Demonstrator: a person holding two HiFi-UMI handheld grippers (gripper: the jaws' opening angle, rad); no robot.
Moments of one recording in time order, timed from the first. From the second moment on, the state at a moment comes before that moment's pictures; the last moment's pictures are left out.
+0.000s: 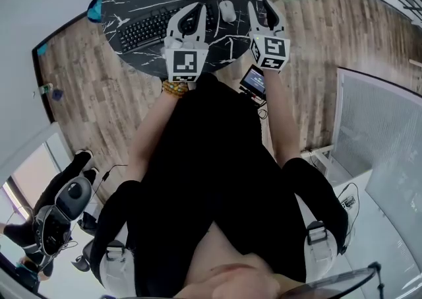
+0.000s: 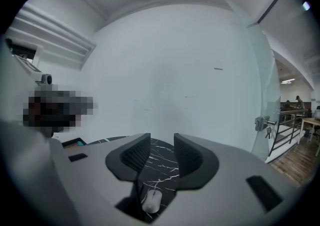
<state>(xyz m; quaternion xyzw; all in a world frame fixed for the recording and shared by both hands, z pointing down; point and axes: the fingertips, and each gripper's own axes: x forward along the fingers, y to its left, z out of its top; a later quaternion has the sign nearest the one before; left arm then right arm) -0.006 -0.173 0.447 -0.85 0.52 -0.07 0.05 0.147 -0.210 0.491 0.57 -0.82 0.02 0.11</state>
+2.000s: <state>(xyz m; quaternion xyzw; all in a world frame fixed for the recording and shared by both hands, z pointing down) -0.037 -0.158 0.441 -0.82 0.57 -0.04 0.06 0.056 -0.147 0.440 0.54 -0.84 -0.03 0.02</state>
